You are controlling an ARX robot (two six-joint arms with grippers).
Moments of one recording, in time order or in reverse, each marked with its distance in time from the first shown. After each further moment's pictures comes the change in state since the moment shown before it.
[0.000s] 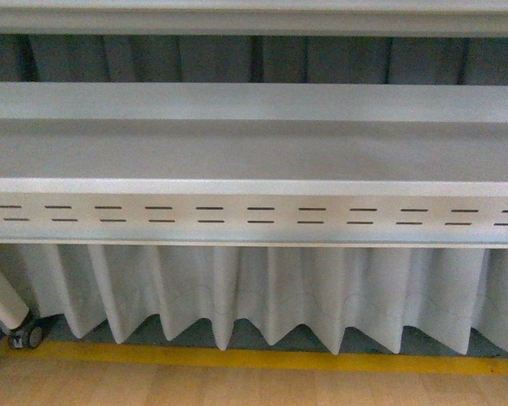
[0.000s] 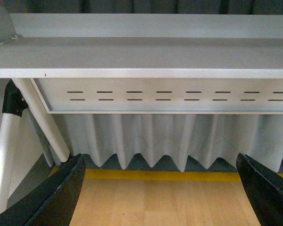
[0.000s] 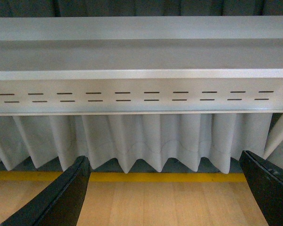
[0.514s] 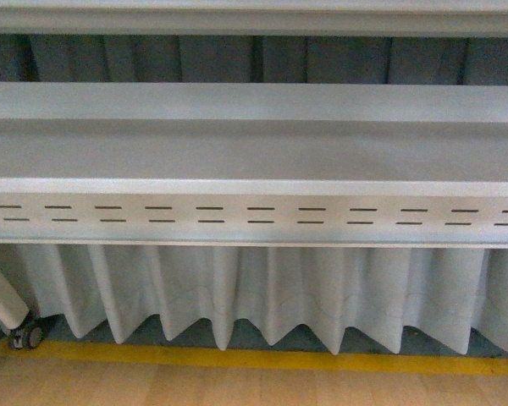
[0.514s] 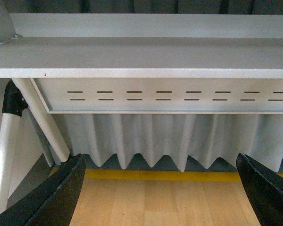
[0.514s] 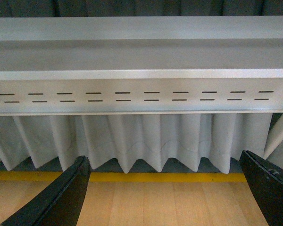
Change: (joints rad) left arm 0.000 0.000 0.000 0.000 0.000 0.000; right arm 0.000 0.000 0.000 0.000 0.000 0.000
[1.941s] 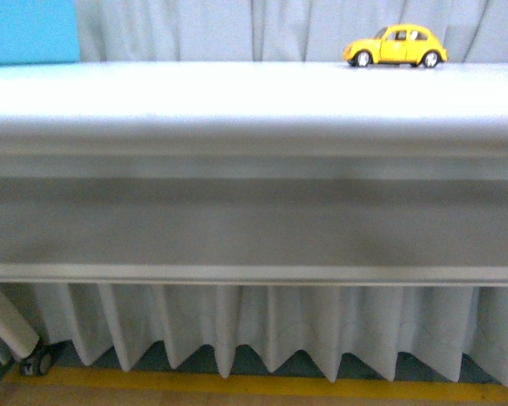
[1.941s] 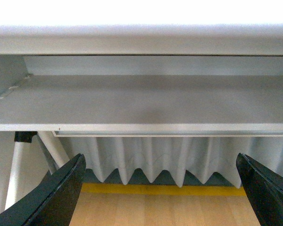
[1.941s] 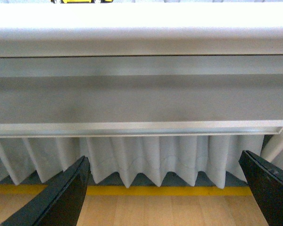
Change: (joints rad) left arm 0.000 0.000 0.000 0.002 0.000 0.000; right arm 0.000 0.000 0.000 0.000 -0.001 0.000
